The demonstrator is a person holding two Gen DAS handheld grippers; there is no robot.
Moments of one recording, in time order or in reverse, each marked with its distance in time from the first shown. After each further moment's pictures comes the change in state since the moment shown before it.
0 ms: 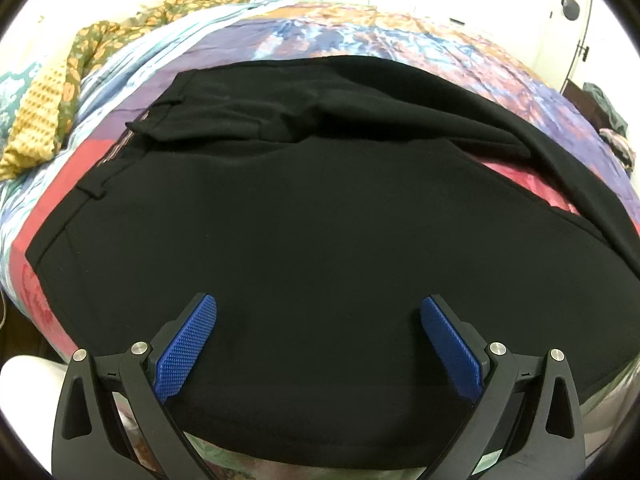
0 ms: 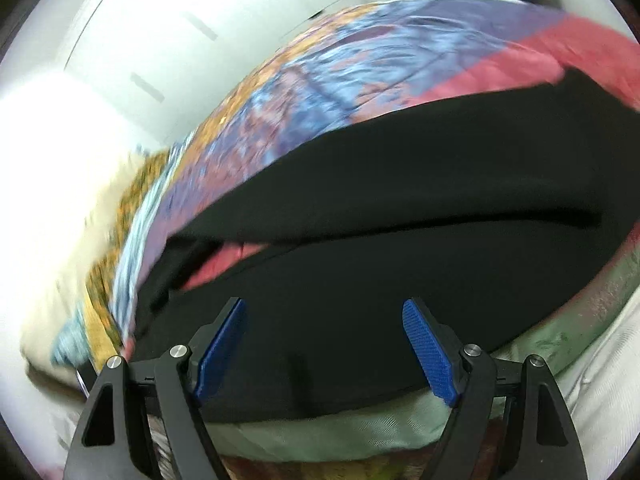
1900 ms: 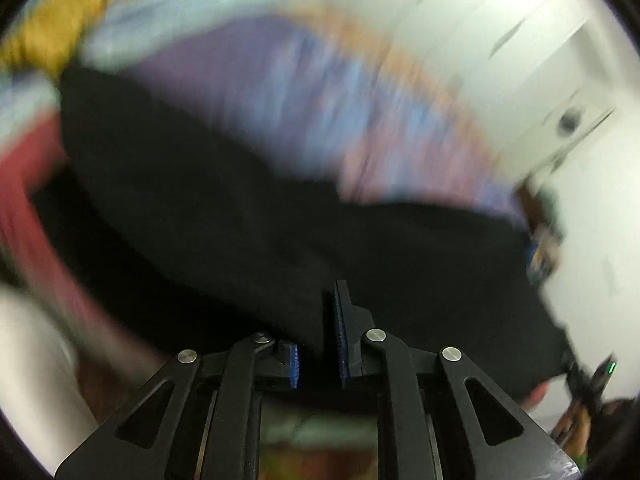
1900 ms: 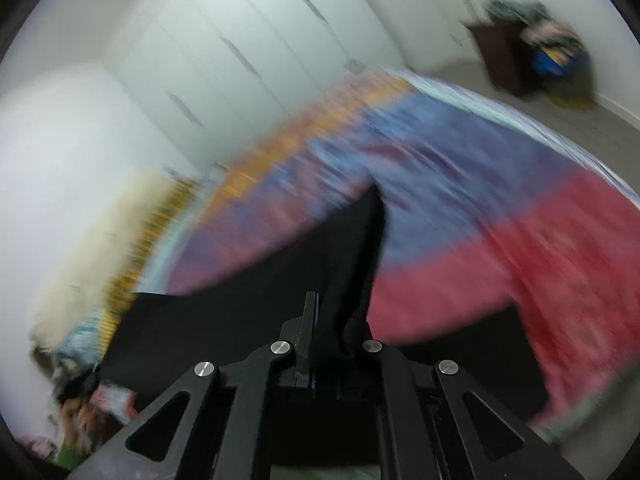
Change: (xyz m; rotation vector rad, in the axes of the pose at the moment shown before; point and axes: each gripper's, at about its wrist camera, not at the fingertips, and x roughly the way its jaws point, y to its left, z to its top) left arm -0.063 0.057 0.005 -0.359 0.134 -0.323; right arm -0.096 -0.048 0.137 -0.178 -0.028 -0.075
